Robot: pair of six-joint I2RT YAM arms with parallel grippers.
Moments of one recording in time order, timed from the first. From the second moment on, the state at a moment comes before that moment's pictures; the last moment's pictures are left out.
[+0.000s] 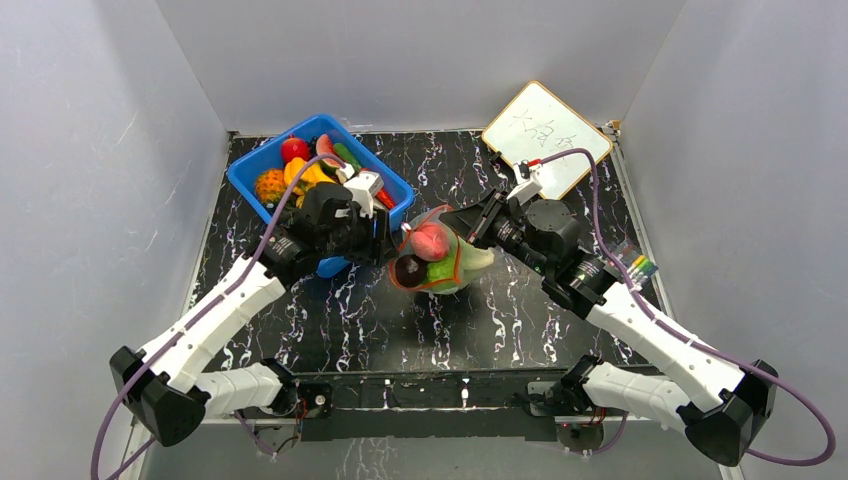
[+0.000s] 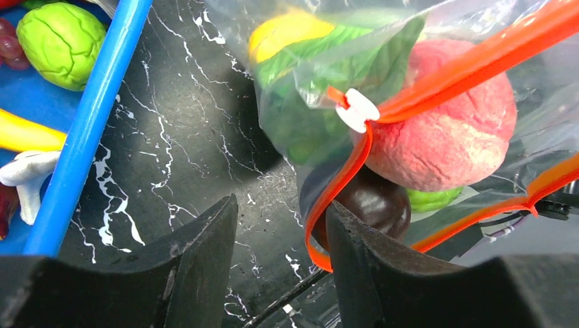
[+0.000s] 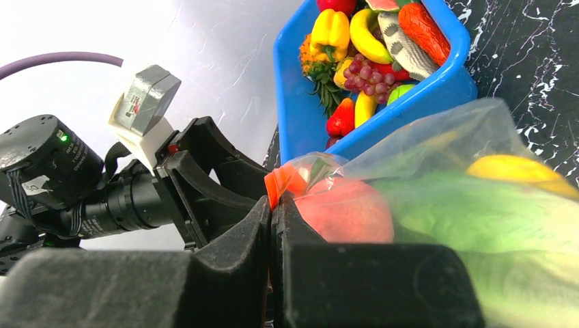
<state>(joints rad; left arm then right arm) -0.66 1.13 1.14 -0.70 0.13 -0.35 0.72 0.97 0.92 -0.04 -0.03 0.90</state>
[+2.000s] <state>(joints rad) -0.66 1.32 1.30 -0.46 0.35 -0.61 0.72 0.91 0.89 -0.28 0.12 0.70</state>
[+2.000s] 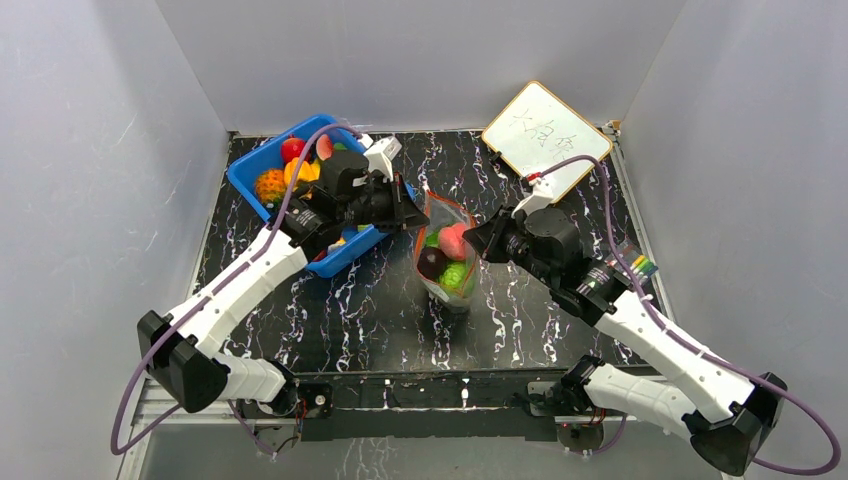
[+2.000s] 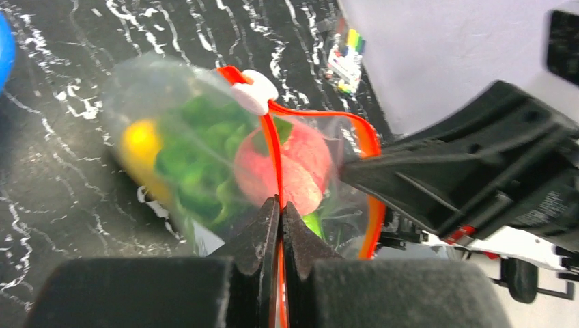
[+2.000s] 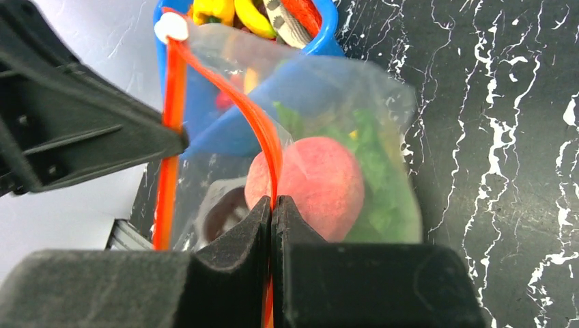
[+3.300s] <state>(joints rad) -0.56 1.34 1.43 -0.69 -0.03 -0.37 0.72 0.80 0.87 -0.27 0.09 0.72</state>
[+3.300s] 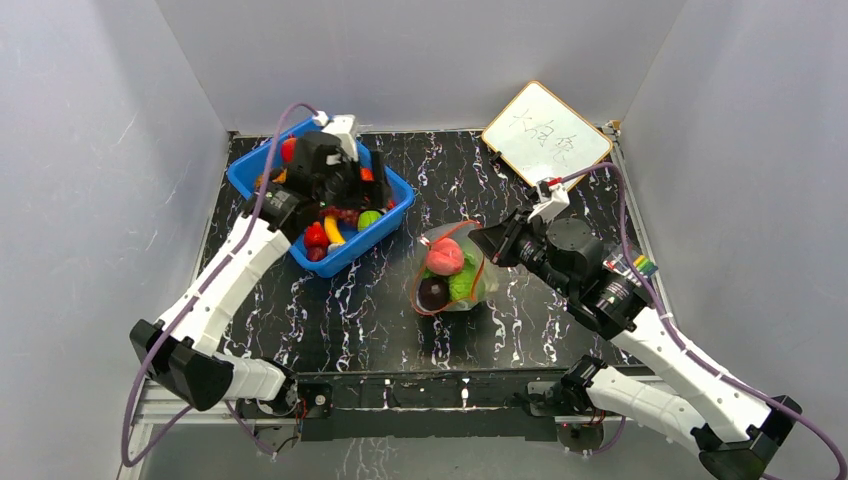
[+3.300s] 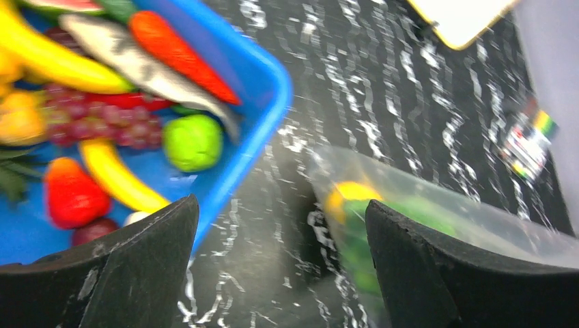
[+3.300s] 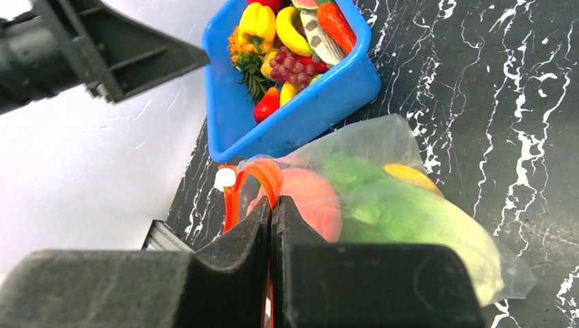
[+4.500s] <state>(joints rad) 0.05 1.82 1.58 -0.50 -0.04 -0.23 0.72 0.84 0.87 -0.27 0.05 0.71</state>
